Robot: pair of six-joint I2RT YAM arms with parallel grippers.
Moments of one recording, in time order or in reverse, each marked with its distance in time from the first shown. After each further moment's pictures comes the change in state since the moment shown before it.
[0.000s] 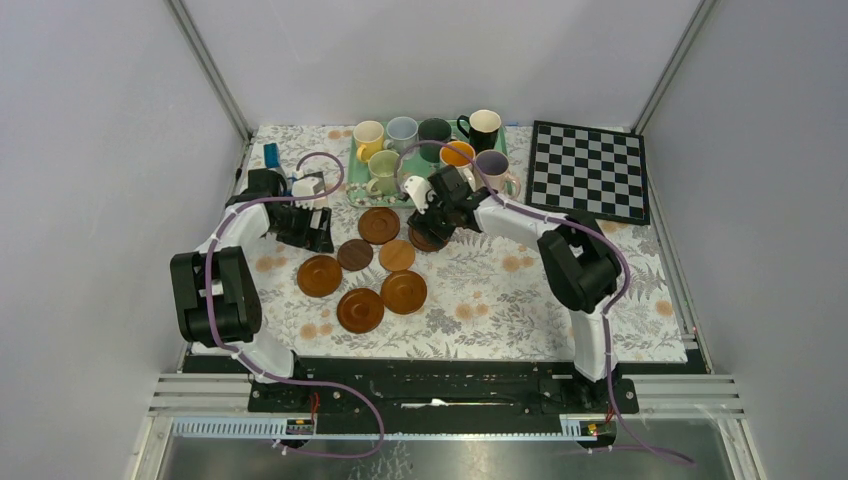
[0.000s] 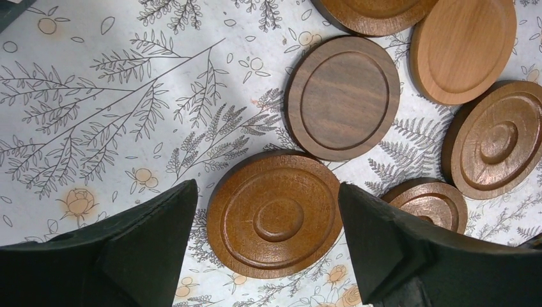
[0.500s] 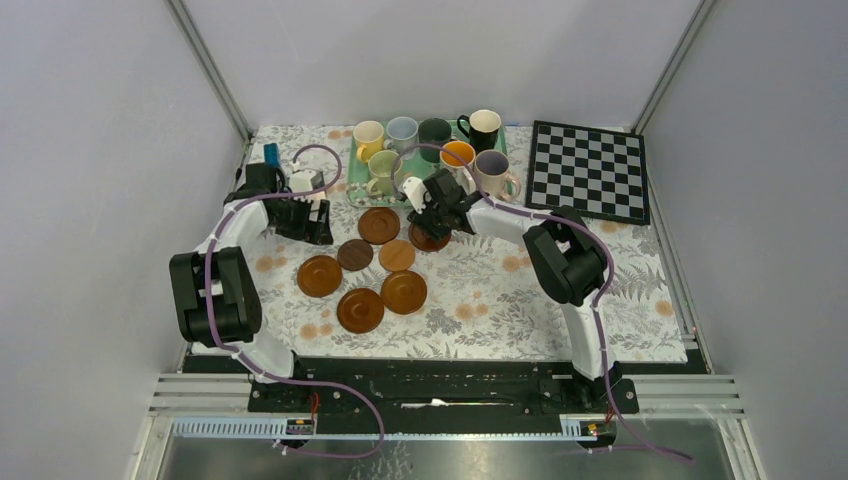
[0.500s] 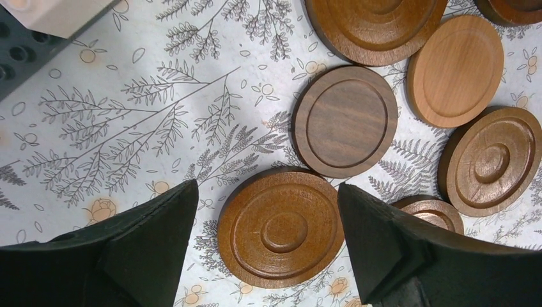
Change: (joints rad) left arm 0.003 0.000 0.026 0.035 -0.001 -0.037; right arm 0.008 0.115 0.050 0.097 0.101 0.008
